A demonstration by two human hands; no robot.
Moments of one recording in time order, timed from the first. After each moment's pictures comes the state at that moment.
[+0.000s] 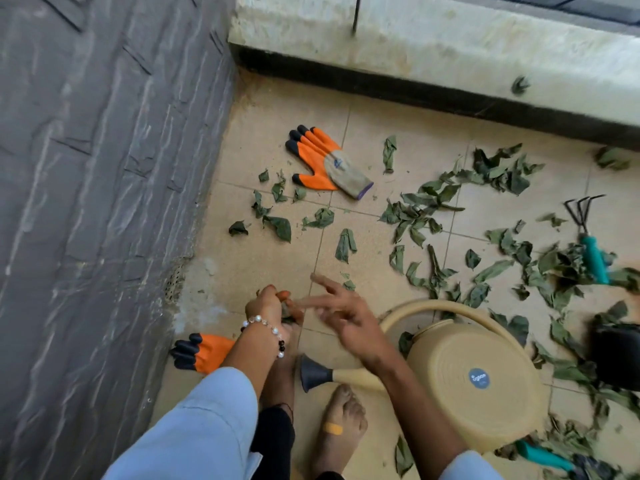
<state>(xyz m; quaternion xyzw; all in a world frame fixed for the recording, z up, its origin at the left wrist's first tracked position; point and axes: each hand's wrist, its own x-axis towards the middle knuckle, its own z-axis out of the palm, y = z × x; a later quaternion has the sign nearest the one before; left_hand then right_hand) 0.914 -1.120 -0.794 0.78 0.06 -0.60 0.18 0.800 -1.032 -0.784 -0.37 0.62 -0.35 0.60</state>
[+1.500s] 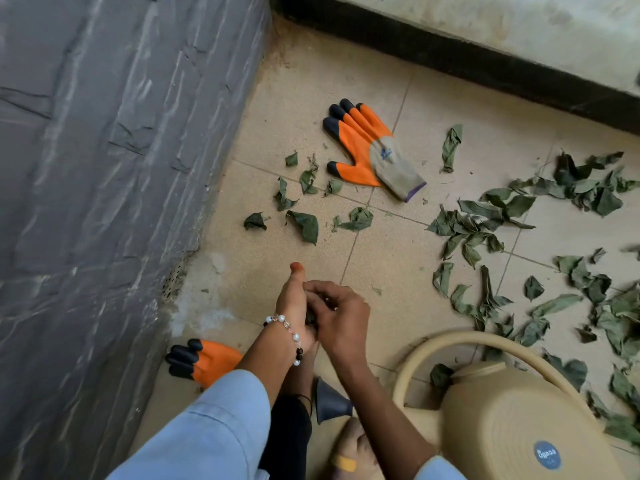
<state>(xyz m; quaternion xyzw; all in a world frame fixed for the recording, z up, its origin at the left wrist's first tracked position) 0.922 -1.157 -0.871 0.70 0.10 -0.70 0.10 0.872 -1.104 -0.875 -0.25 0.75 -0.37 0.49</state>
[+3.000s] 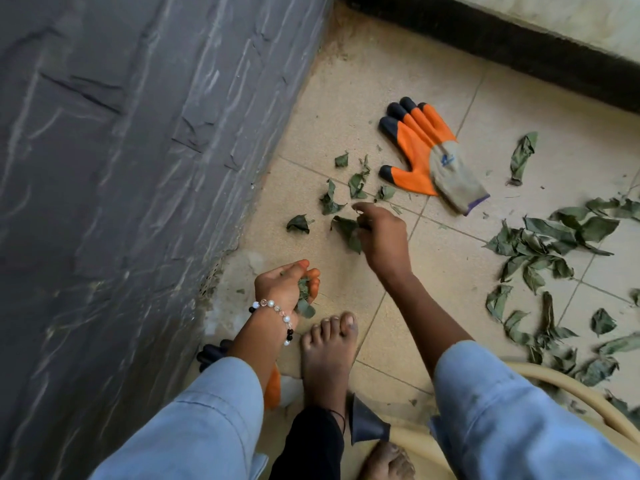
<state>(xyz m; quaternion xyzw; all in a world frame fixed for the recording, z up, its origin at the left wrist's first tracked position) 0.989 -1.210 -0.897 0.78 0.01 -0.59 0.21 0.833 -1.220 -0.955 -0.51 0.76 -0.17 0.37</state>
